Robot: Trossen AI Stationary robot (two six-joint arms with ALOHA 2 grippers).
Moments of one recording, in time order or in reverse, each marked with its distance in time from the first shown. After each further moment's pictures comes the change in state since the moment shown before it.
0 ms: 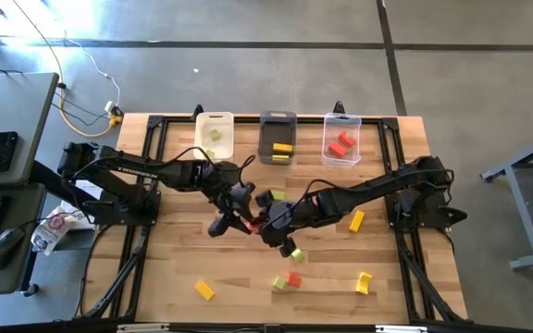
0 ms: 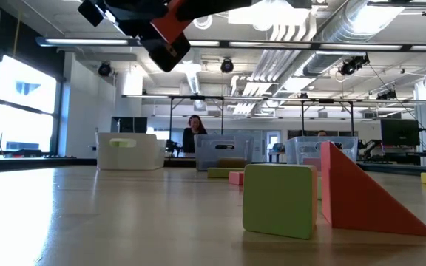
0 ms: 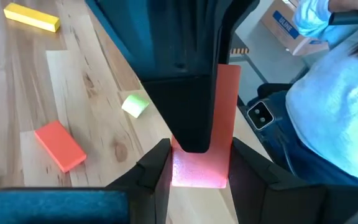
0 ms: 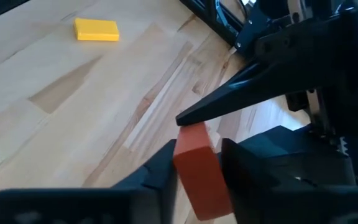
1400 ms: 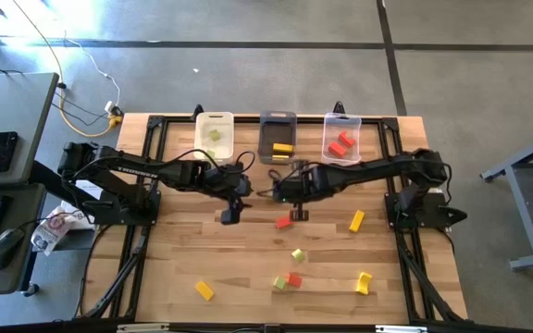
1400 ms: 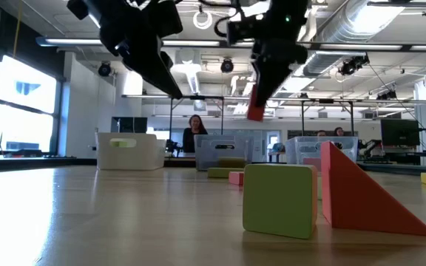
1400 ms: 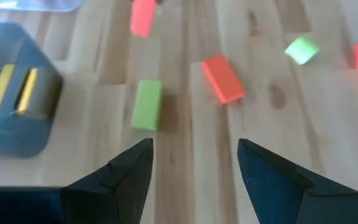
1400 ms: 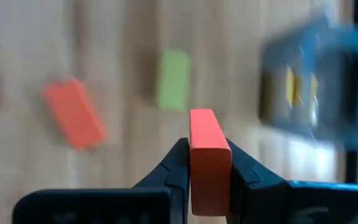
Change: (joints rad) left arm 0.003 0.000 -0.001 -0.186 -0.608 0.064; right arm -0.200 0.000 0.000 -0.611 0.204 0.506
